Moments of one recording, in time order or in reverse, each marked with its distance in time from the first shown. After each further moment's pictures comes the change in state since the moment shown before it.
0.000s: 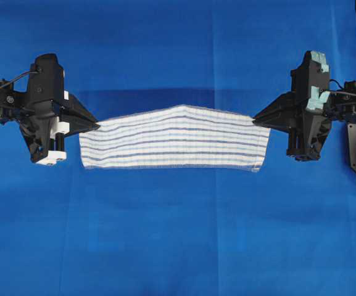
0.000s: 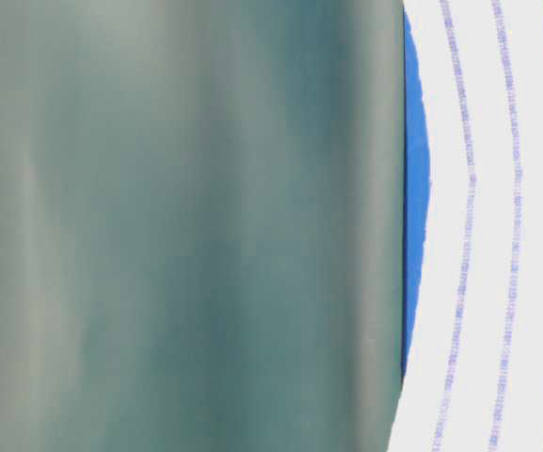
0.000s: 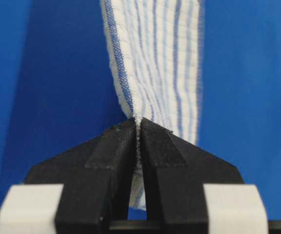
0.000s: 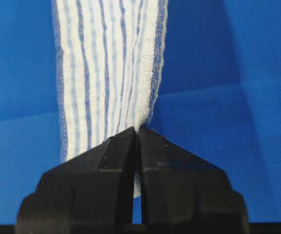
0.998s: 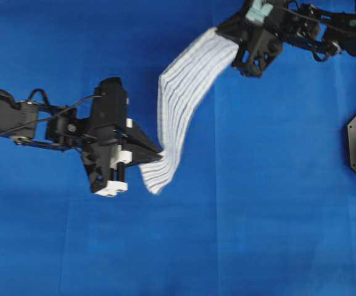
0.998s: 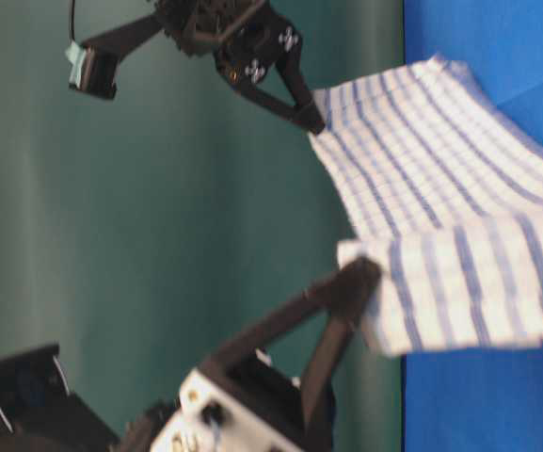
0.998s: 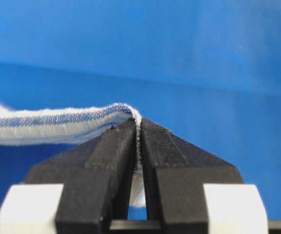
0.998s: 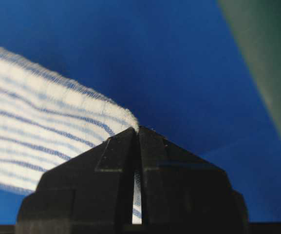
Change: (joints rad) left arm -0.130 0.290 -0.342 -0.002 -0.092 -0.095; right arm -0.364 0.337 -0.371 -0.232 -0.037 -0.005
